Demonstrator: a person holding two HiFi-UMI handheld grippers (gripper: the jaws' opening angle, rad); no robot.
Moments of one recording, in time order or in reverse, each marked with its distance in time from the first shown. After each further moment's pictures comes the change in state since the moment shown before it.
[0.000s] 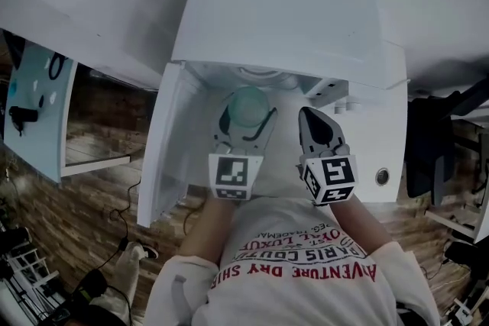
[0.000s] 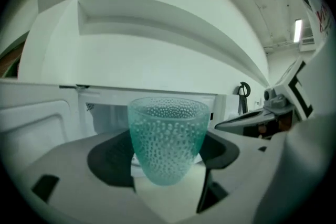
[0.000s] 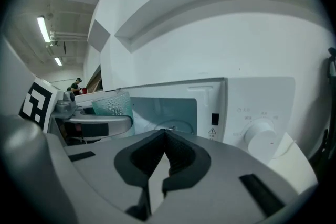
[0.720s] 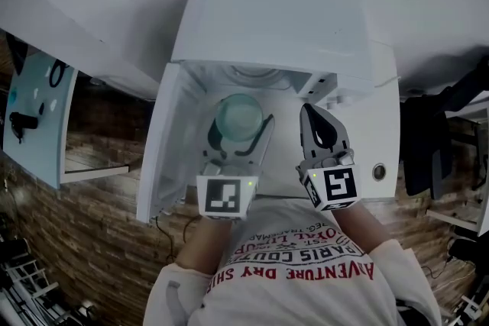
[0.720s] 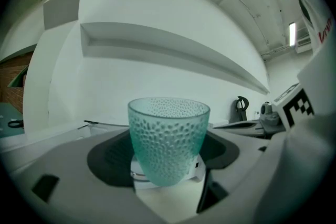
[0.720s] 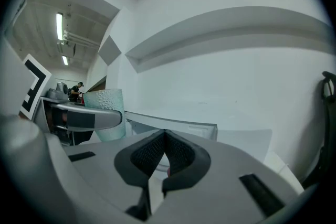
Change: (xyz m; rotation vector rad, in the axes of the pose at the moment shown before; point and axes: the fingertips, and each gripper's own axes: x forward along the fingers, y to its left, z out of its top) left arm -0.058 -0.015 0.070 -0.051 -0.144 0.039; right arm -0.047 0.013 0.057 -0.096 -0.235 -0.043
